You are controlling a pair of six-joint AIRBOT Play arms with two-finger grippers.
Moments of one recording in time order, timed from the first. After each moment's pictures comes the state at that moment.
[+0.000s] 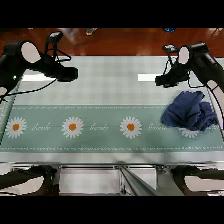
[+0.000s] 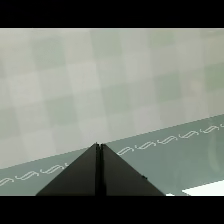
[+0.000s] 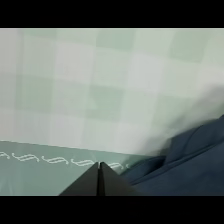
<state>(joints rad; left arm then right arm) -0.24 -1.38 1.40 1.39 -1.14 -1.59 0.19 -1.53 1.48 -1.68 1.32 1.66</state>
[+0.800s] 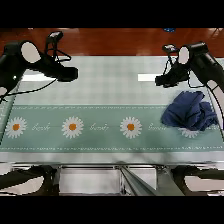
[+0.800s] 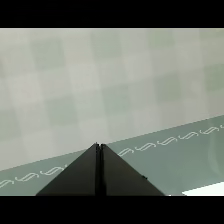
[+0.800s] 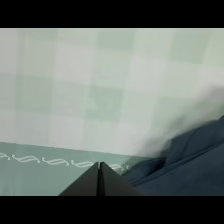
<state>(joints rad) -0.24 -1.38 1.40 1.39 -1.13 -1.59 0.19 -1.53 1.48 -1.68 1.31 1.66</state>
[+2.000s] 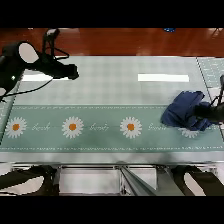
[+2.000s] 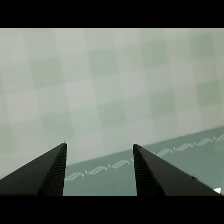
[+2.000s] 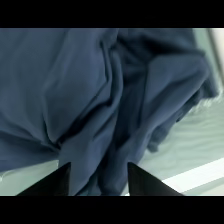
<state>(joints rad) -0.22 -1.38 1.36 1.33 -1.09 -1.54 -0.06 -0.79 0.70 -1.85 1.18 1.95</state>
